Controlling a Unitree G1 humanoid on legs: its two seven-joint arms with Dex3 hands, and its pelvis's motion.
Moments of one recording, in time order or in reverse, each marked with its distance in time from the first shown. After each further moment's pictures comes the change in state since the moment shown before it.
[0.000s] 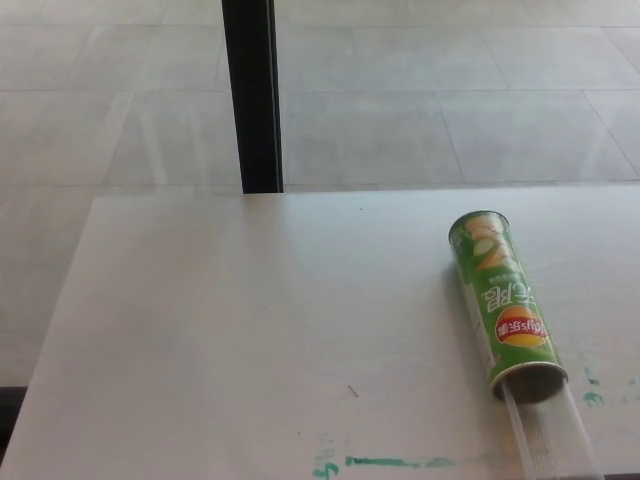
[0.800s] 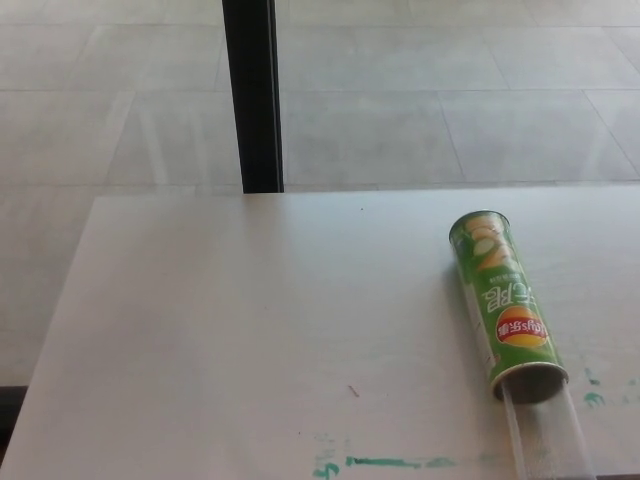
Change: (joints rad) left_arm -0.016 0.000 0.002 -0.002 -0.008 -0.002 0.002; right_arm 0.062 -0.026 -0.035 -0.320 -0.075 0.063 0.313
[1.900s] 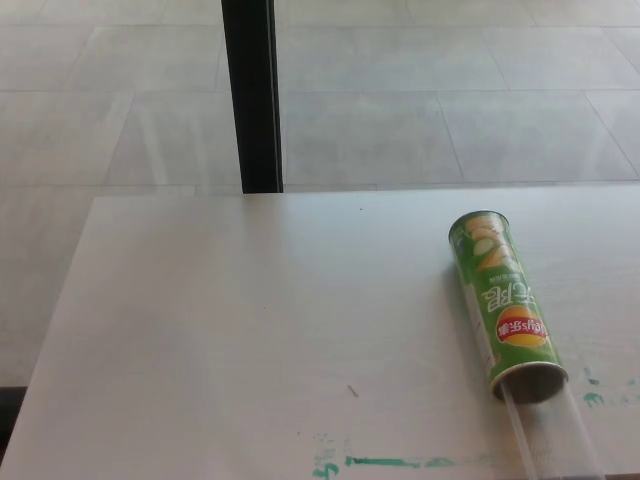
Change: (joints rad) left_arm -0.003 0.000 -0.016 -0.013 -0.008 0.000 0.013; right_arm -0.042 0.144 -0.018 0.014 -0.079 -0.101 0.080
